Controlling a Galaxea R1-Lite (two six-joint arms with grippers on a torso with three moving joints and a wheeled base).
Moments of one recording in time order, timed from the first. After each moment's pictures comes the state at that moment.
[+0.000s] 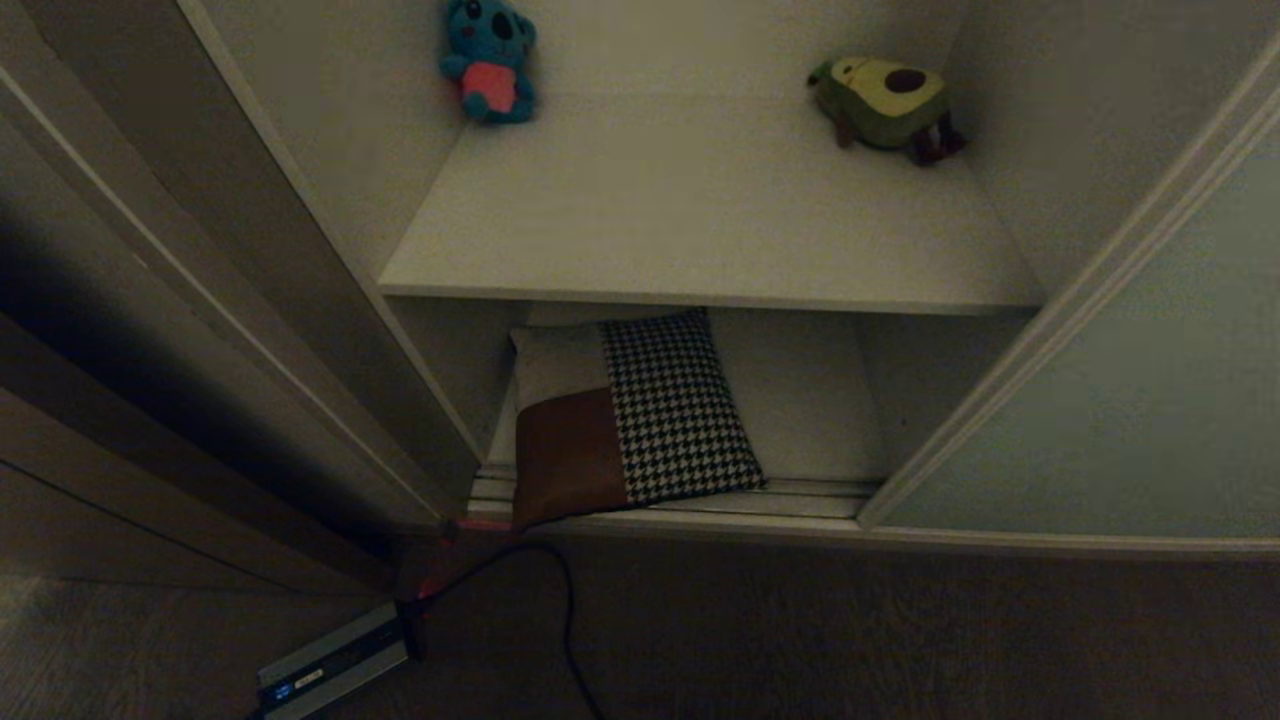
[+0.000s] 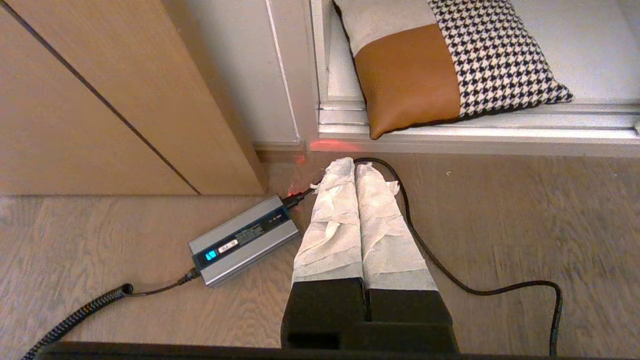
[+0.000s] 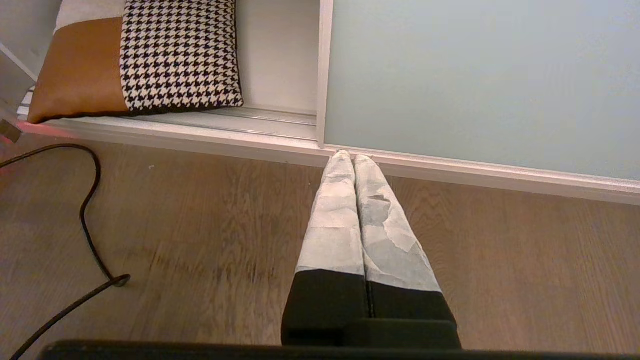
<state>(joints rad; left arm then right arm) -0.01 0.00 0.00 0.00 -0.01 0.06 0.00 0.00 0.00 0.00 0.00 -0.01</state>
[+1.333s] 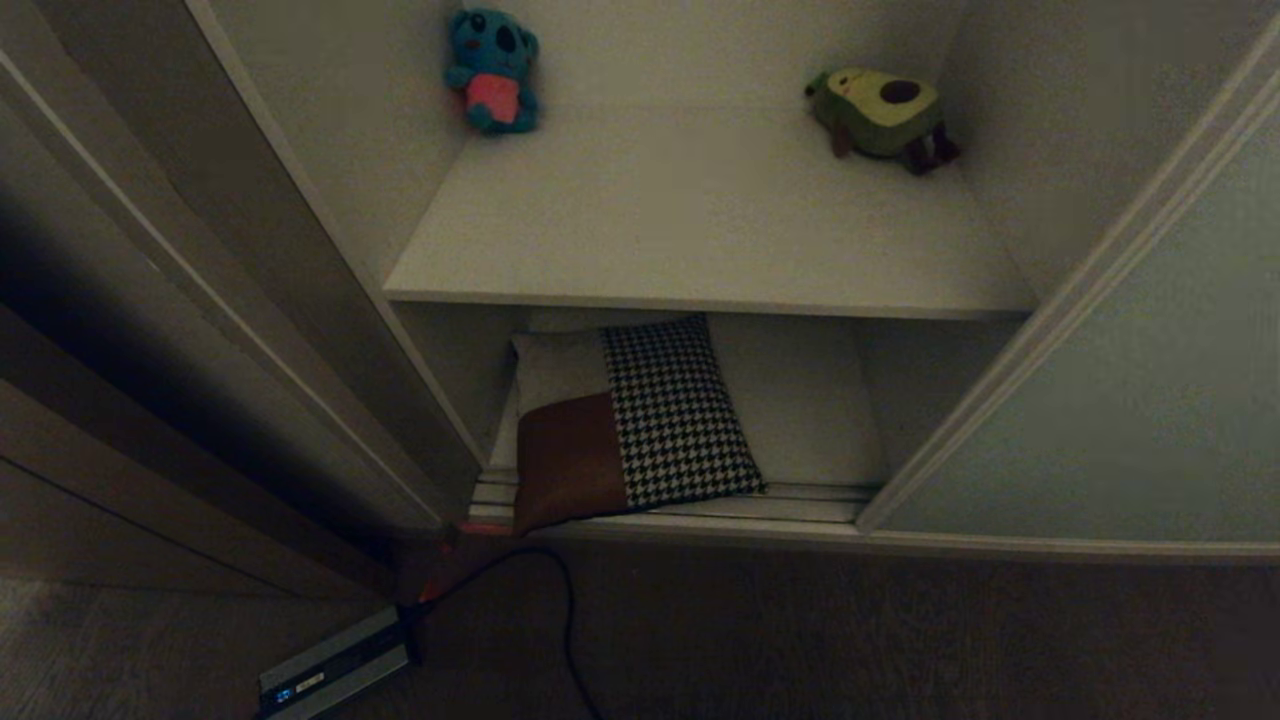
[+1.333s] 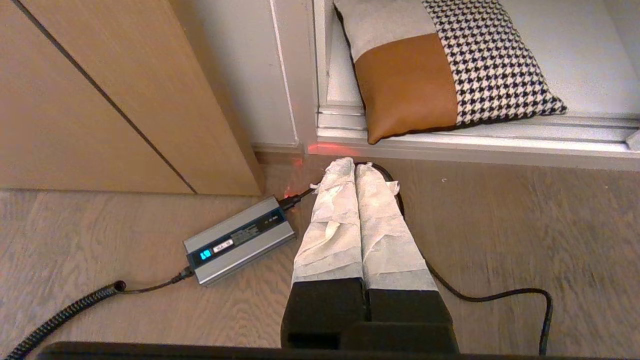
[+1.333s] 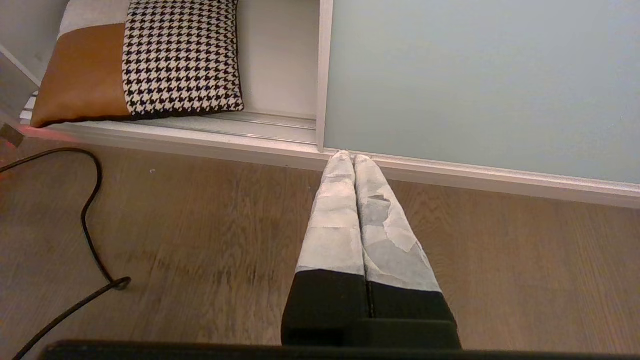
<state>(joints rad) -0.01 0.00 0.00 0.00 -0.01 0.02 0.00 0.00 0.00 0.00 0.00 -0.01</state>
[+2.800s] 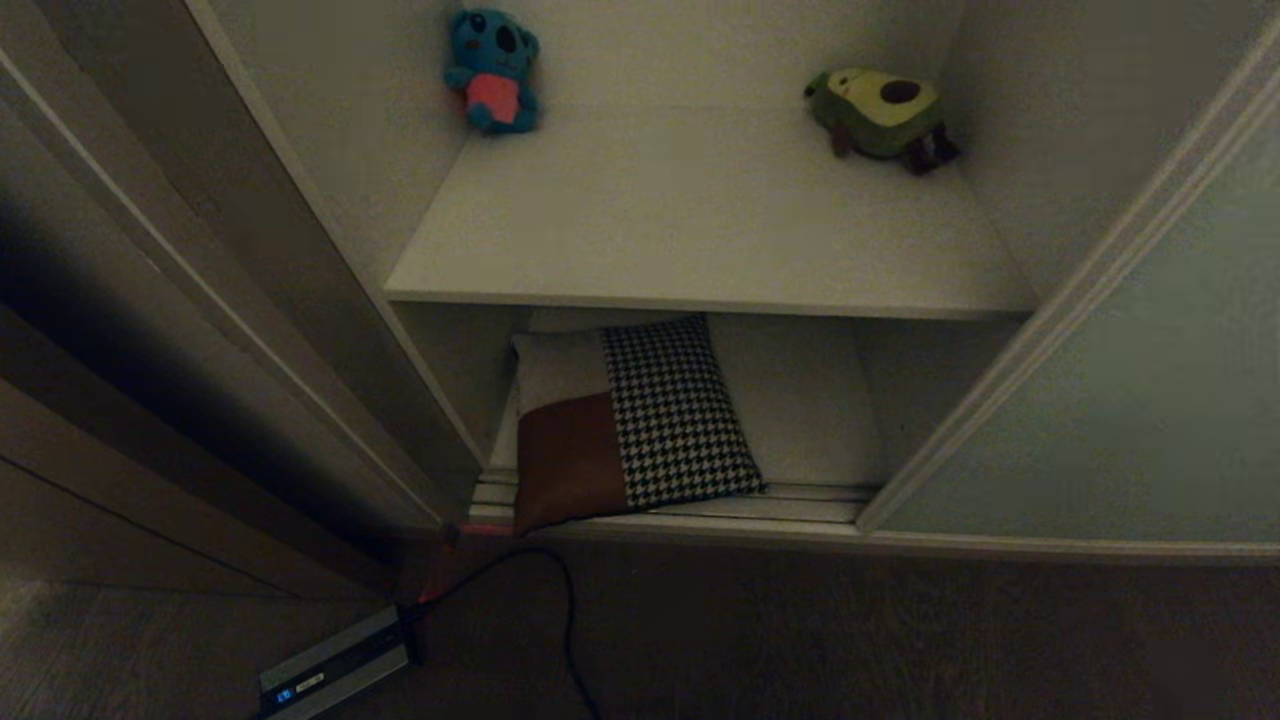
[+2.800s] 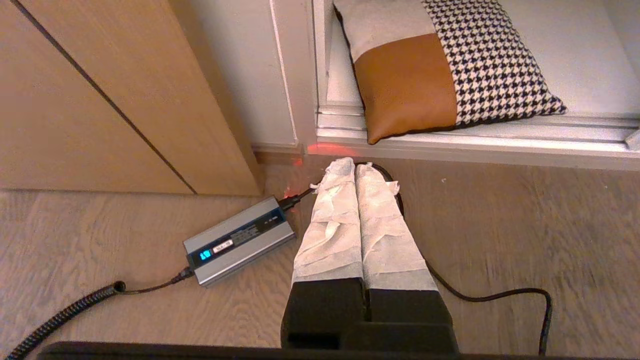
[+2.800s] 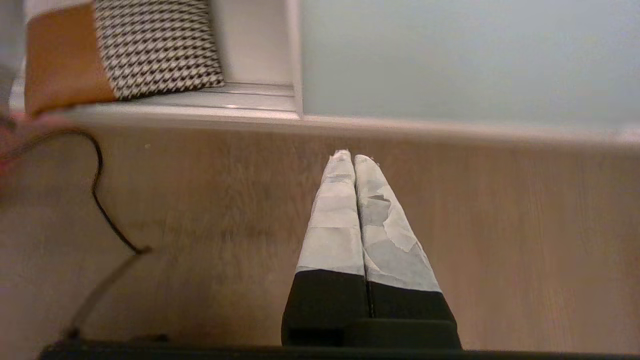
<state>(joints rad) -0.01 0.00 0.00 0.00 -0.01 0.02 0.03 0.36 -0.69 0.51 -0.12 0.04</state>
